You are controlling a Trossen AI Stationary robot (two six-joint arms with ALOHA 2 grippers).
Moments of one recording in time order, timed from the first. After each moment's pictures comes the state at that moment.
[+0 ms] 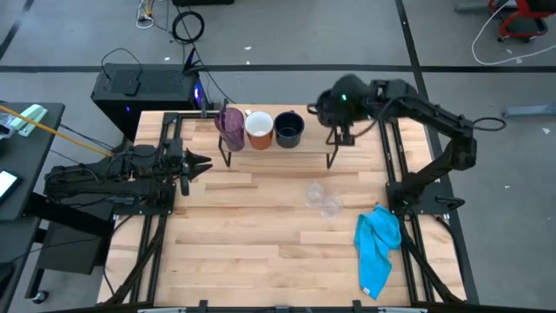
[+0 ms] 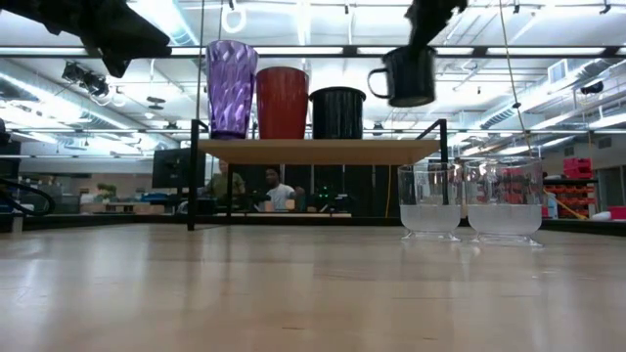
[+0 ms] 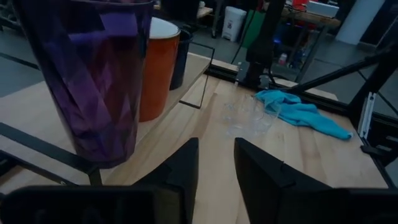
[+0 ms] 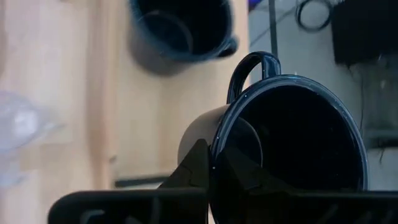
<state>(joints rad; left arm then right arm) 0.07 0.37 0.52 -0.37 -0.20 -0.23 -0.36 1.46 1.76 -1.29 0.23 -0.47</state>
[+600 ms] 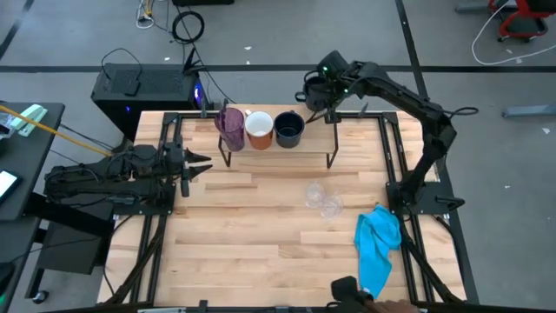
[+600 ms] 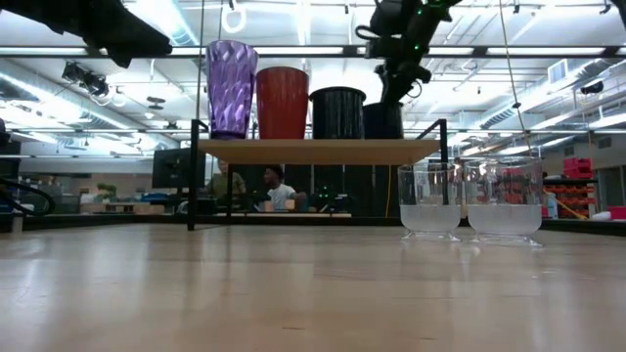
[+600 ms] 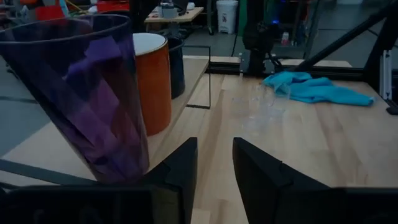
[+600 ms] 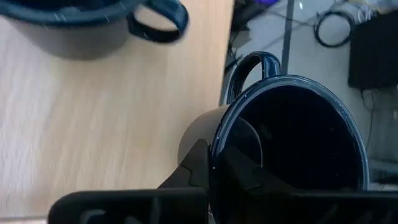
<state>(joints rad) 0.07 0.37 0.52 -0.36 -0.20 0.01 -0.66 1.69 1.76 -1.06 0.00 -0.87</state>
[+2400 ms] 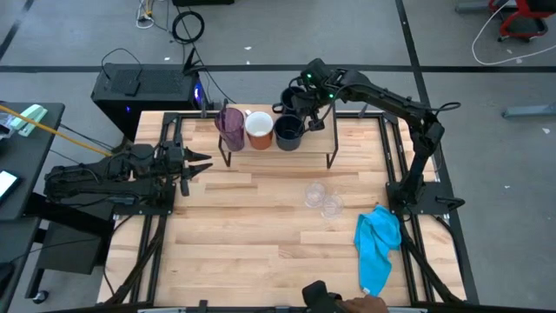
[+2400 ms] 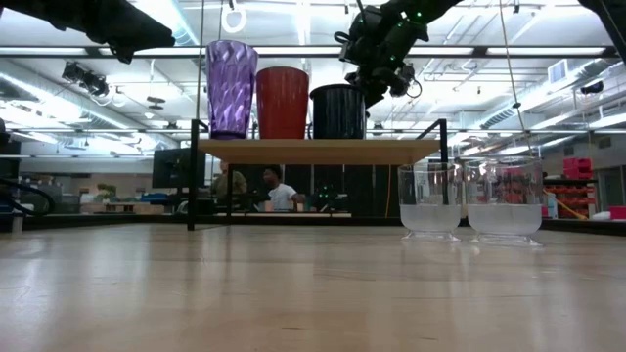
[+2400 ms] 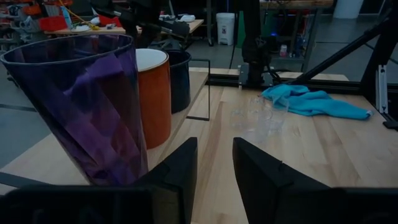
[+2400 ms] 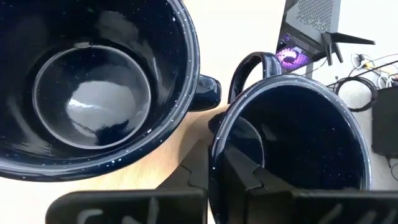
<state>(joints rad) 0.07 0.37 0.52 -0.32 -0.20 0.00 -0.60 1.79 1.76 -0.90 -0.19 -0.89</state>
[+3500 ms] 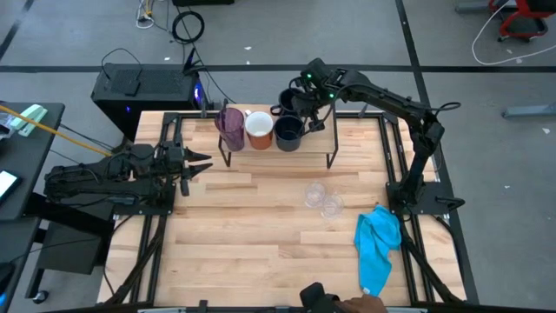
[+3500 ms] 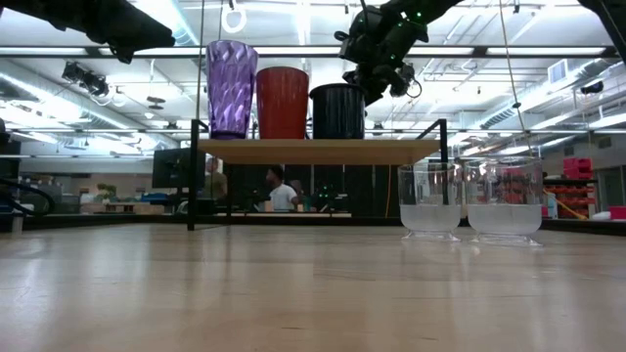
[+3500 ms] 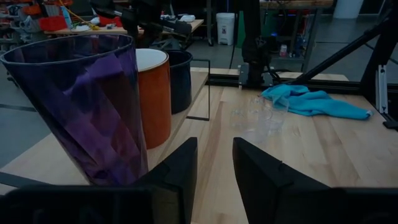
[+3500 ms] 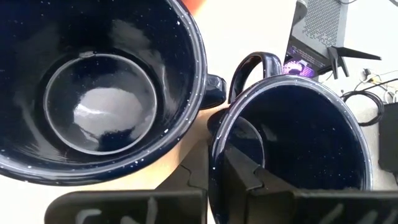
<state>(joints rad) 0.07 0.37 0.52 -0.32 -0.20 0.00 -0.60 1.79 1.76 -0.89 -0.25 -0.92</state>
